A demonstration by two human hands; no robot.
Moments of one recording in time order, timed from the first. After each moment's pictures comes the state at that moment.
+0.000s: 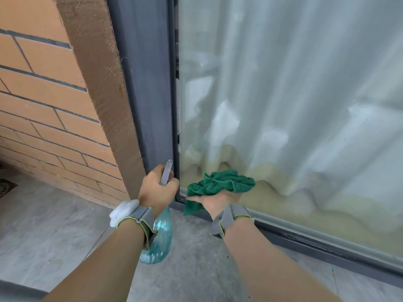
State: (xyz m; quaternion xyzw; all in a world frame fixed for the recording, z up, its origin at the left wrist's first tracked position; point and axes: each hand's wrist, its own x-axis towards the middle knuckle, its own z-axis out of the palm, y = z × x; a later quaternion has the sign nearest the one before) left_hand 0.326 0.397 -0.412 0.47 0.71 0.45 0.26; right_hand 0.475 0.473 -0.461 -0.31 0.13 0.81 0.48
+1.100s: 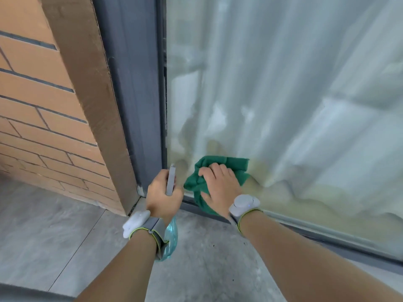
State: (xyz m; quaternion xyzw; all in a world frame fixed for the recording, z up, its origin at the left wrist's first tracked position) left_hand 0.365 0.376 -0.424 0.49 0.67 0.49 0.26; right_hand 0.539 0.428 -0.418 -0.43 -0.87 -0.12 0.22
